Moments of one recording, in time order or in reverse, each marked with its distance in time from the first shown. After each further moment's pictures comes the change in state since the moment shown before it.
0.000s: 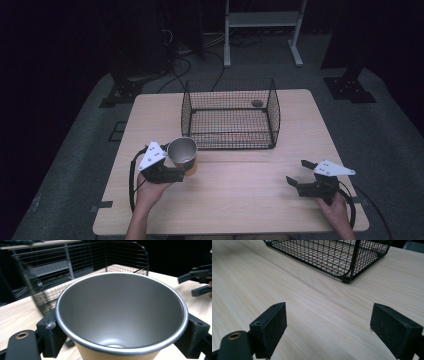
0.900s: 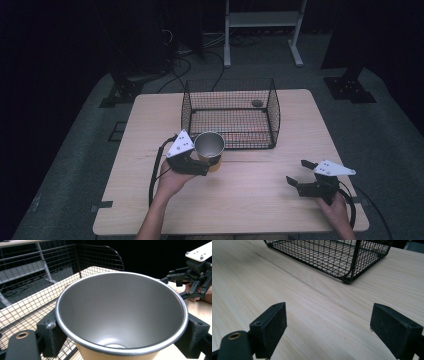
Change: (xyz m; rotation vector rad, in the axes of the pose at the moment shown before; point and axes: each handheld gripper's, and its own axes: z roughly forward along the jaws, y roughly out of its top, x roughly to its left) left arm -0.022 0.032 0.054 0.030 -0.149 0.047; right arm -0.001 0.000 0.000 -0.006 0.008 0.003
